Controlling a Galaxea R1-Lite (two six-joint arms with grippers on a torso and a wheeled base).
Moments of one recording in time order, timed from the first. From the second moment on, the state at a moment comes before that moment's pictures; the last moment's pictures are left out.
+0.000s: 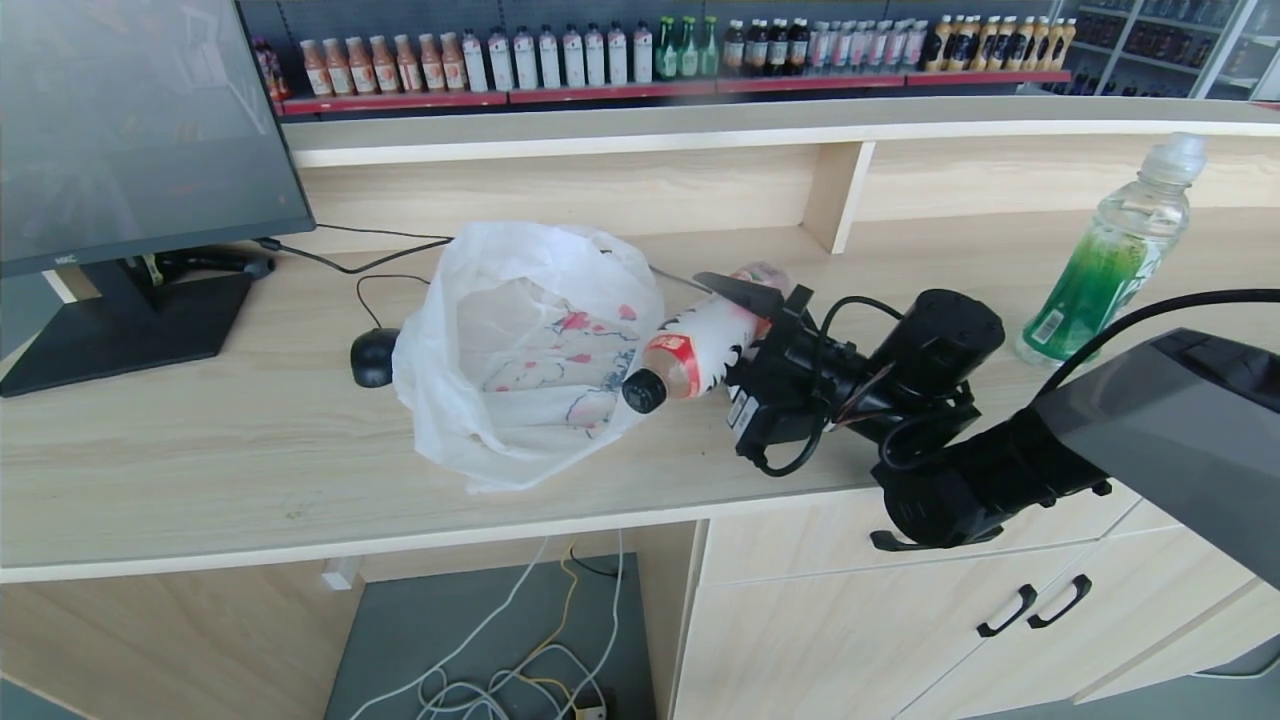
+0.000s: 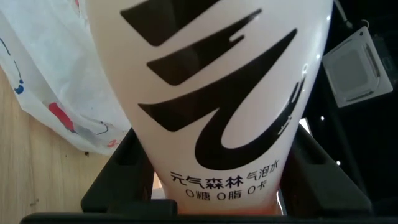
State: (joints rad) left arm 0.00 0.00 0.00 0.00 0.00 0.00; right arm 0.43 2.21 -1.18 -1.44 0.60 -1.41
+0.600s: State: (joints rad) left arm 0.00 0.00 0.00 0.00 0.00 0.00; right arm 0.42 2.24 -1.20 -1.45 0.61 -1.41
